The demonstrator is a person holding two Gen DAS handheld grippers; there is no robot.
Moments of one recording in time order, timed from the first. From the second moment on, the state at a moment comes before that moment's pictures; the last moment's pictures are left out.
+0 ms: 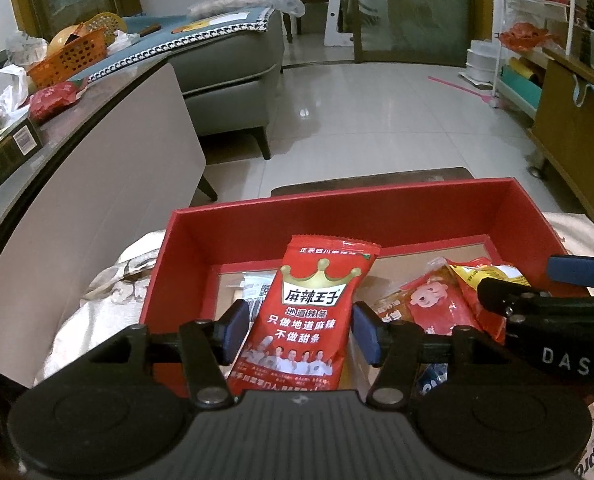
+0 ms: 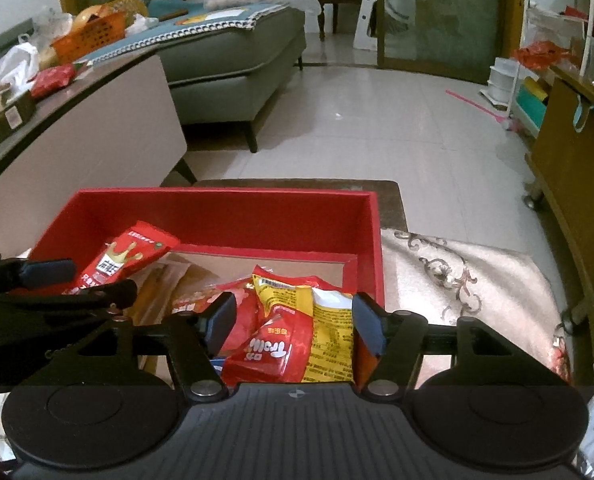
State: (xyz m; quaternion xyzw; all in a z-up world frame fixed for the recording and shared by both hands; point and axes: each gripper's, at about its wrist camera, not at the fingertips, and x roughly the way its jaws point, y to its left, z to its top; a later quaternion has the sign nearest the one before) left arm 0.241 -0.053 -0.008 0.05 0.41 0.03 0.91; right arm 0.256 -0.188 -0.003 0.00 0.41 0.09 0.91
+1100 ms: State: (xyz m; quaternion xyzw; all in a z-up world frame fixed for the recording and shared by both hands) left arm 0.189 -0.038 0.039 0.03 0.38 0.01 0.92; right arm 0.212 -0.190 0.055 0.02 0.38 0.07 0.92
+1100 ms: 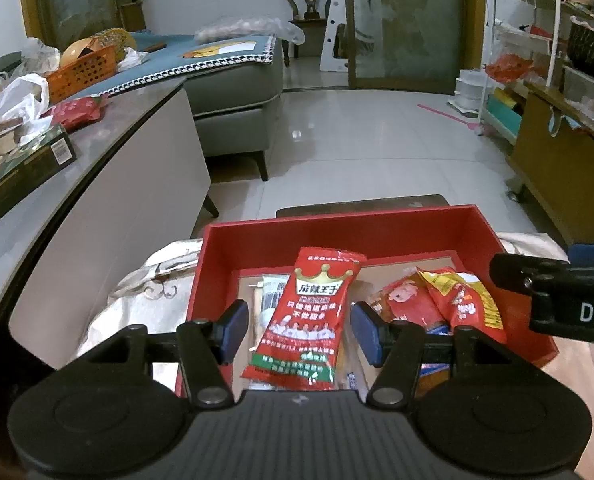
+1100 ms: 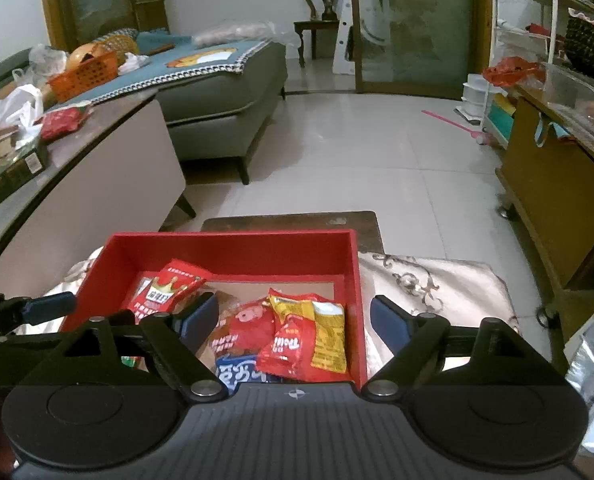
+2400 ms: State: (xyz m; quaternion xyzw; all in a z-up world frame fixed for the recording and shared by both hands) left arm 0.079 -0.001 0.046 0.04 0.40 0.01 0.91; right arm 0.111 -0.179 0.056 0.03 0.40 0.09 0.91
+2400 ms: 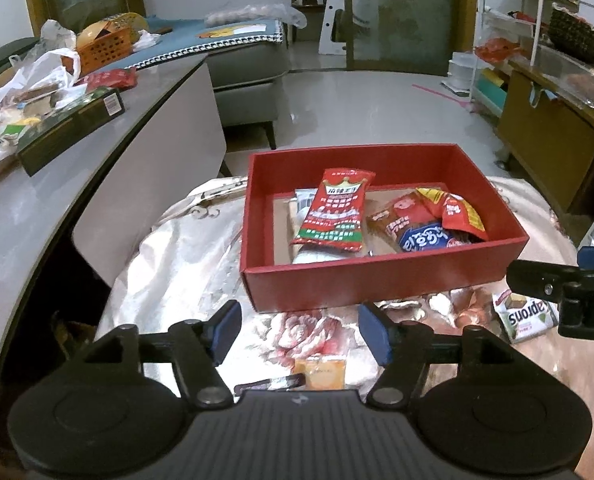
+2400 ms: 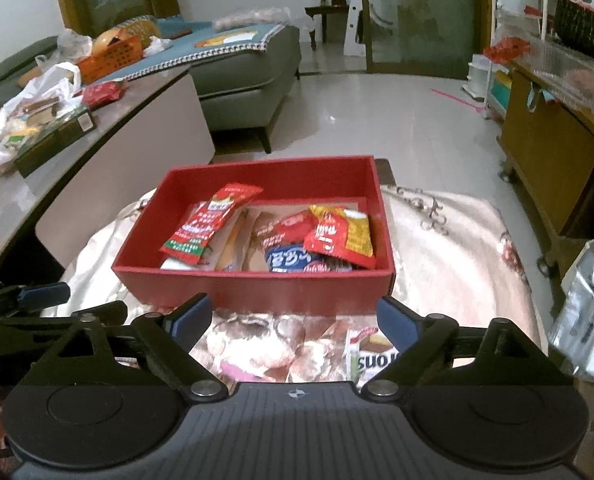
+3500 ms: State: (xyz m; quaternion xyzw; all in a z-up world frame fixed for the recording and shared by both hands) left arm 0.076 0.045 -0.041 -0.08 0.55 0.04 0.83; right arm 0.102 -0.178 0.031 0.04 0.46 0.12 0.88
